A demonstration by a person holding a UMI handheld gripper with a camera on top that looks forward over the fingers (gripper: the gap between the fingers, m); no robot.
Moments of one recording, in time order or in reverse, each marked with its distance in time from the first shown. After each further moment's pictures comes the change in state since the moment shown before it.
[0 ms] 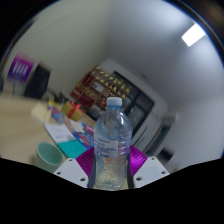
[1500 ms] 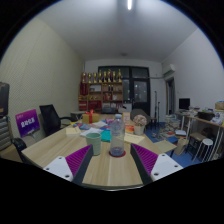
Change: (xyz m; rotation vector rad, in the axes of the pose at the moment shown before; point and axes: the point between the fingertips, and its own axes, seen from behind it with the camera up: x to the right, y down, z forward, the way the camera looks) arm -0.025 0.028 -0.245 -0.125 -0.154 0.619
